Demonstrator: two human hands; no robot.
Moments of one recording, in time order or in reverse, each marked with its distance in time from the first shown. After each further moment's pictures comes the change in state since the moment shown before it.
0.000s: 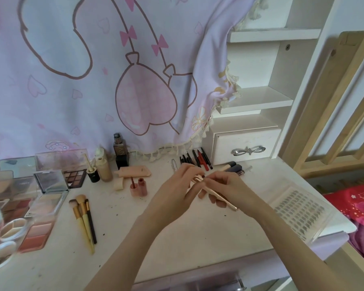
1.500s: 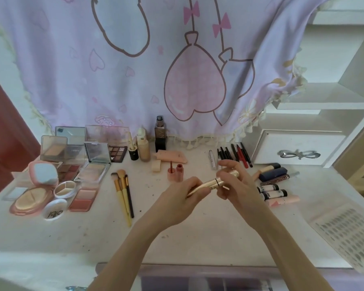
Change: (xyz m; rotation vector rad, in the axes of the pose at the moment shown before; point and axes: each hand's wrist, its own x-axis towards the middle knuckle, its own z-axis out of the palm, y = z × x) left_hand -0.058 -0.022 -0.039 -0.093 -0.181 -0.496; right_hand 0.018 -0.004 0.074 0.397 0.025 -0.094
